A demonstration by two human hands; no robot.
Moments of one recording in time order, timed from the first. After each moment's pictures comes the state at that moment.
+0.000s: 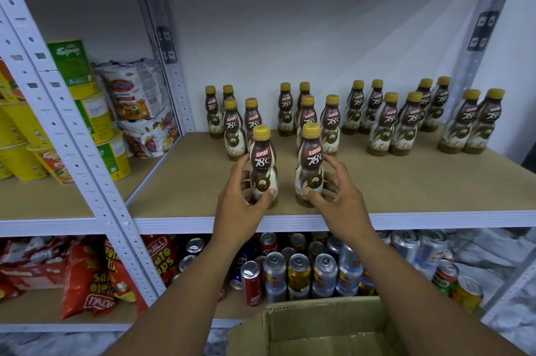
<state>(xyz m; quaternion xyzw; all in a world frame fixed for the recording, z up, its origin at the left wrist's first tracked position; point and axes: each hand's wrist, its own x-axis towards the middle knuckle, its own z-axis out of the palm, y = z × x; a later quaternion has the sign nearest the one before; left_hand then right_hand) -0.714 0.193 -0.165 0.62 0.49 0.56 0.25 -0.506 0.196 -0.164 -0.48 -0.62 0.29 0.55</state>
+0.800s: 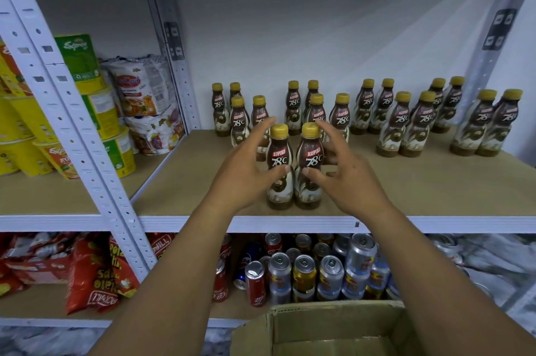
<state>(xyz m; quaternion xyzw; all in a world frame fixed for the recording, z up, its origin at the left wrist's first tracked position) -0.725 0.199 -0.089 0.73 0.49 0.44 0.20 -0.511 0.201 -0.105 -0.49 -0.74 0.15 0.44</state>
